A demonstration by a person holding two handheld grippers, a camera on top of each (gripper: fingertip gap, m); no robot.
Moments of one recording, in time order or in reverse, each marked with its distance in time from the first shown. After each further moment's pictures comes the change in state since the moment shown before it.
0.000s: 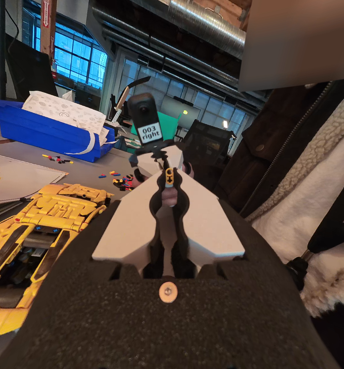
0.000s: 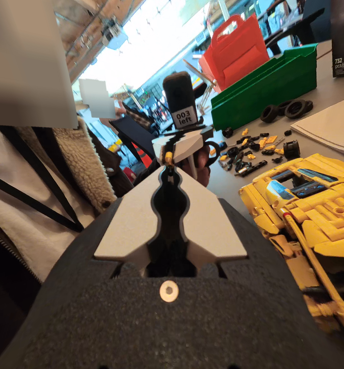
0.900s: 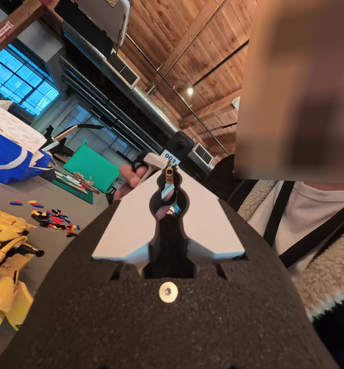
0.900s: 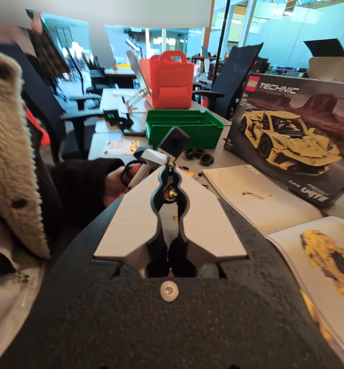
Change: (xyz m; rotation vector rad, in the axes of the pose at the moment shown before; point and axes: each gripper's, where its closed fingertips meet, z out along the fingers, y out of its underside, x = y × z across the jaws) left arm 0.008 -0.036 -0.004 0.356 0.265 -0.407; right arm -0.016 -0.040 0.009 -0.045 0.418 -0.628
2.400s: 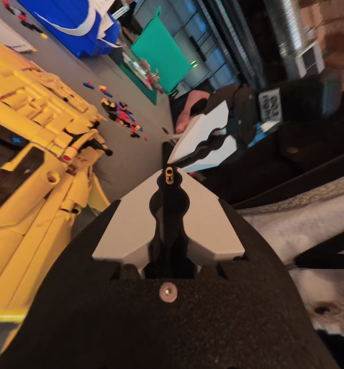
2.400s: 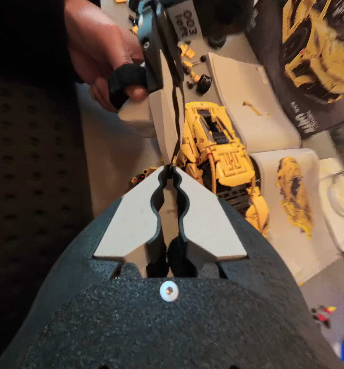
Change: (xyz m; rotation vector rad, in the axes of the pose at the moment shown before) left arm -0.079 0.089 -0.025 -0.524 -0.433 -0.100; right arm 0.002 0.114 -0.038 -0.604 0.068 -0.295
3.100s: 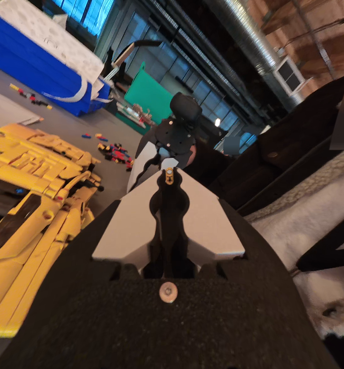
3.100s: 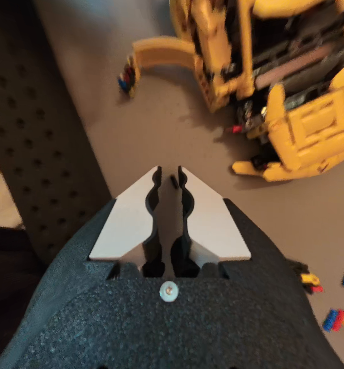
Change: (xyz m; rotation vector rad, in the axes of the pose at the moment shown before) left arm 0.026 -0.027 -0.012 0.160 0.041 0.184; right arm -0.014 0.112 -0.013 -0.362 -0.254 0.354
